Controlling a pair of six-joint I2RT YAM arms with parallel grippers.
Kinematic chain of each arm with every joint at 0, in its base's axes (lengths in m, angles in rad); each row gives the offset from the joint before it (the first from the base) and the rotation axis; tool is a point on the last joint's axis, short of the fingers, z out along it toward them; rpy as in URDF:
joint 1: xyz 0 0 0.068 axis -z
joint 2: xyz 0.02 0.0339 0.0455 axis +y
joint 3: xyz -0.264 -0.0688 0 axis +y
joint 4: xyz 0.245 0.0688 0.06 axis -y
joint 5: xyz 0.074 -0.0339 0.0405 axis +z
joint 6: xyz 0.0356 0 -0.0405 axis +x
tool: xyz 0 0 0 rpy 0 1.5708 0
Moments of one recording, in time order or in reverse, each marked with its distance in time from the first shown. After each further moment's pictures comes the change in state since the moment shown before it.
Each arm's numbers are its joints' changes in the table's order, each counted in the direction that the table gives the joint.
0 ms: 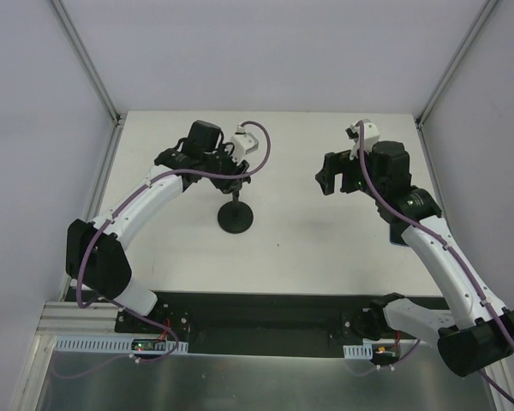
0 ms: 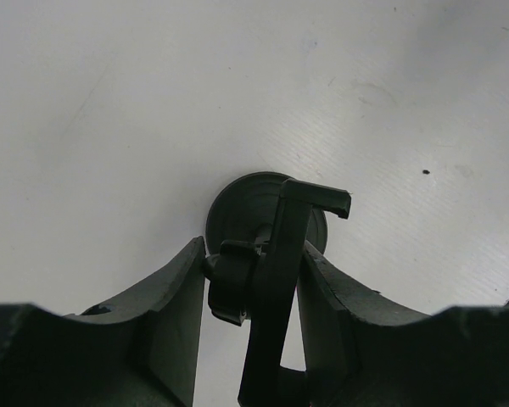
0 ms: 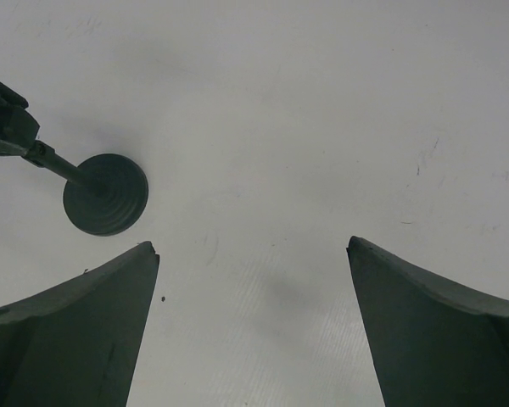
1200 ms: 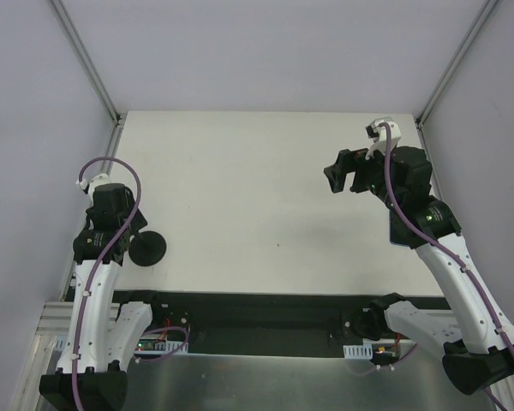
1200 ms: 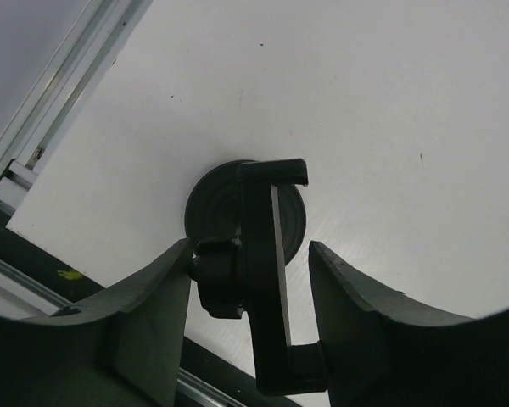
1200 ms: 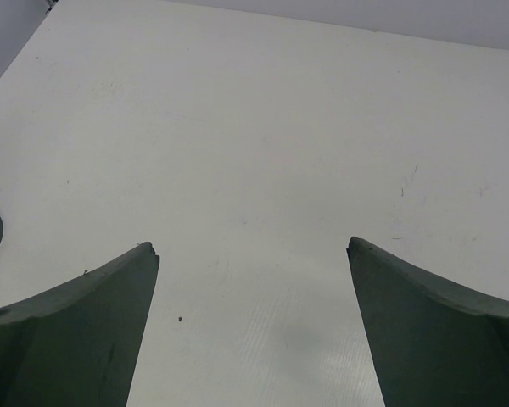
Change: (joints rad) left arm -0.516 -0.795 0.497 -0.248 0.682 -0.722; right arm 0.000 -0.117 -0.026 -0.014 -0.042 0.050
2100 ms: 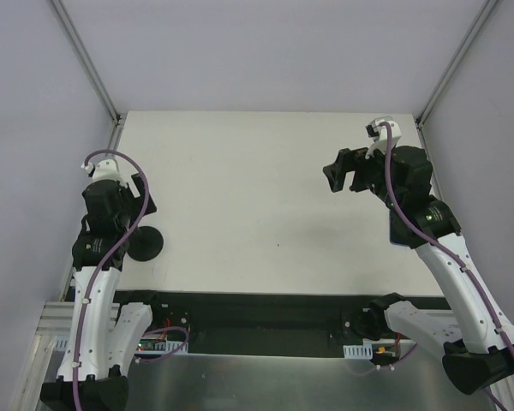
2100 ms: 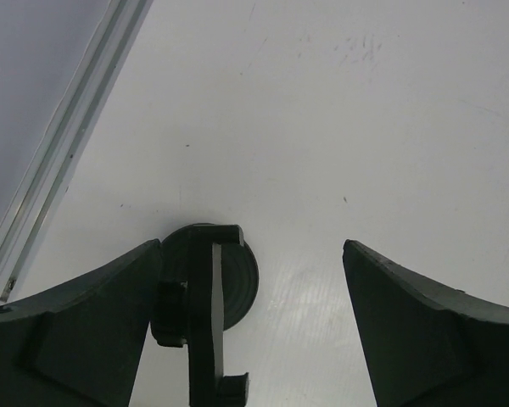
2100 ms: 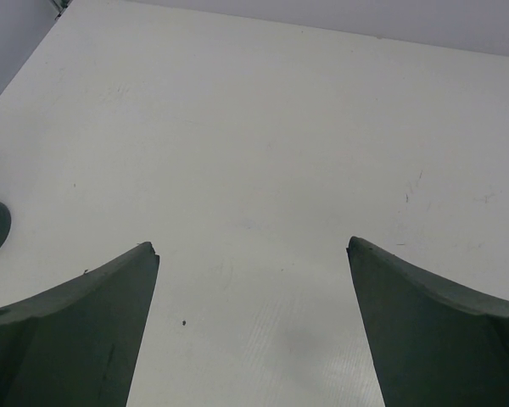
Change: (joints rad) left arm 0.000 -0.006 -0.004 0.254 -0.164 0.198; right arm 0.000 0.000 0.000 0.014 0.013 0.005
